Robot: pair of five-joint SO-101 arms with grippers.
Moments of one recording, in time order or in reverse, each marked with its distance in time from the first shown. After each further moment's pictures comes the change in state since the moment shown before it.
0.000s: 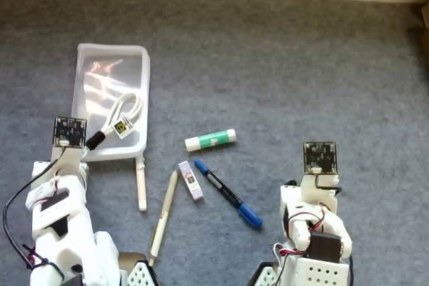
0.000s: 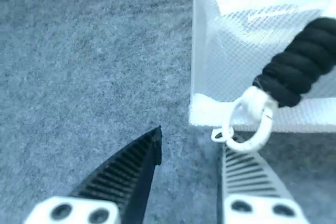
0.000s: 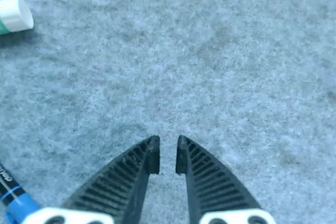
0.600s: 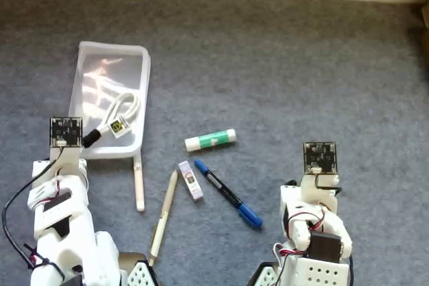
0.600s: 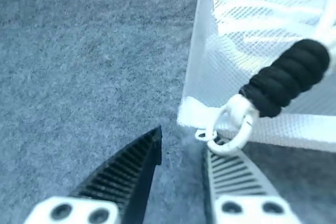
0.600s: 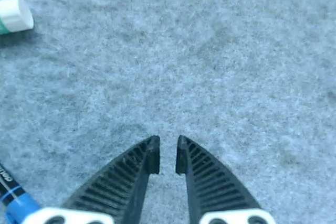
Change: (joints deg) left arm 0.5 0.0 0.4 -3.7 5.3; right arm 0.0 0.0 0.0 0.0 0.0
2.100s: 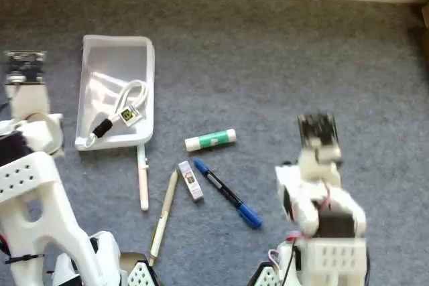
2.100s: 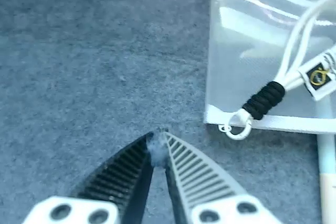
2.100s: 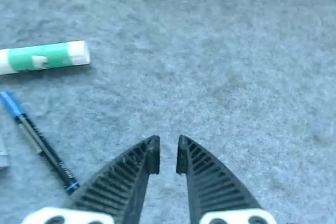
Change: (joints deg) left arm 2.1 0.1 -51.1 63.5 8.4; right arm -9.8 32.6 -32.0 1.8 -1.9
